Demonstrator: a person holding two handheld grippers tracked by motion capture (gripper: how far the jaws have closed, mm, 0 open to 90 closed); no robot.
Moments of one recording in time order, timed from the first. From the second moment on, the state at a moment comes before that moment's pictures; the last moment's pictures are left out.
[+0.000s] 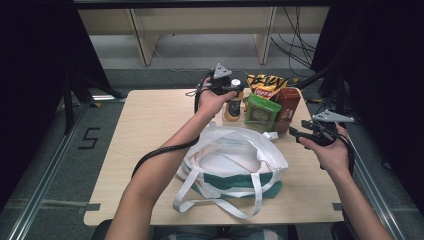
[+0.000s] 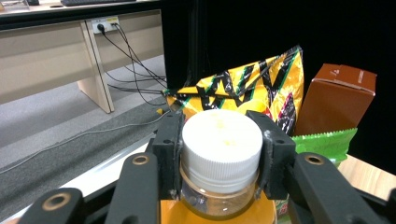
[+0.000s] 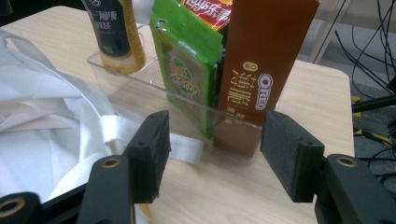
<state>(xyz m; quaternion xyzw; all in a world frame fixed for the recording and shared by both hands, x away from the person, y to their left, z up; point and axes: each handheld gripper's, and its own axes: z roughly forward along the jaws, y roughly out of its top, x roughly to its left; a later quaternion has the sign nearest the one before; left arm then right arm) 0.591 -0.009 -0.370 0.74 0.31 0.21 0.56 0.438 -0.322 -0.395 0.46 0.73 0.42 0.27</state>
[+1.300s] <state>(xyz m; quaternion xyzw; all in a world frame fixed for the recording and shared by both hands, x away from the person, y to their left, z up) 0.592 -0.010 -0.388 0.77 0.33 0.20 0.51 0.436 -0.321 -0.394 0.47 0.73 0.43 0.26</state>
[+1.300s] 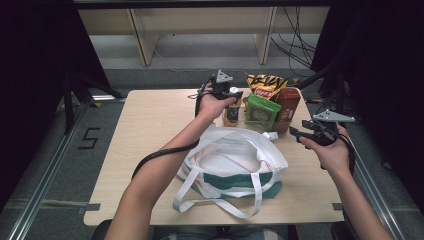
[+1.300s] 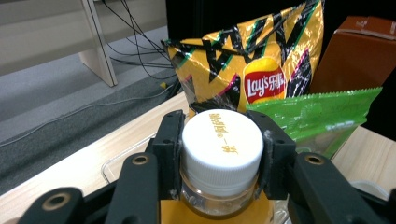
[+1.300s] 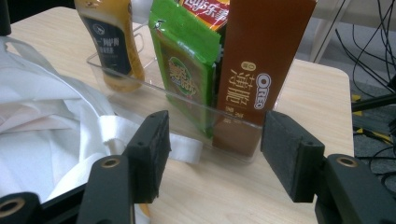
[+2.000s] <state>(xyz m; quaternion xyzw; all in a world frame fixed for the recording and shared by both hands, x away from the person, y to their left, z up) 0.596 -0.007 -0.401 0.78 0.35 0.18 0.49 0.438 -0.323 -0.393 0.46 0.74 0.42 0.26</state>
